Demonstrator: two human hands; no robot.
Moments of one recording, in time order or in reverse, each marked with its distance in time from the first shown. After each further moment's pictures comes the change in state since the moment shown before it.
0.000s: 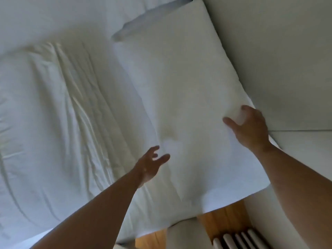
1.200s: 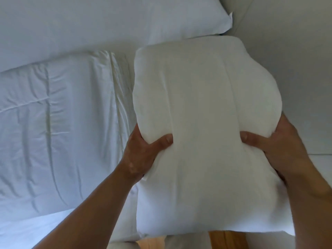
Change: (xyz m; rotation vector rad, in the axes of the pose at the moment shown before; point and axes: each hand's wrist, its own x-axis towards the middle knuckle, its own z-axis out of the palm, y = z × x) left_hand -0.151 0.056 -0.066 -0.415 0.290 0.607; right_hand -0.144 -0.131 -0.106 0.552 -0.077 -0.345
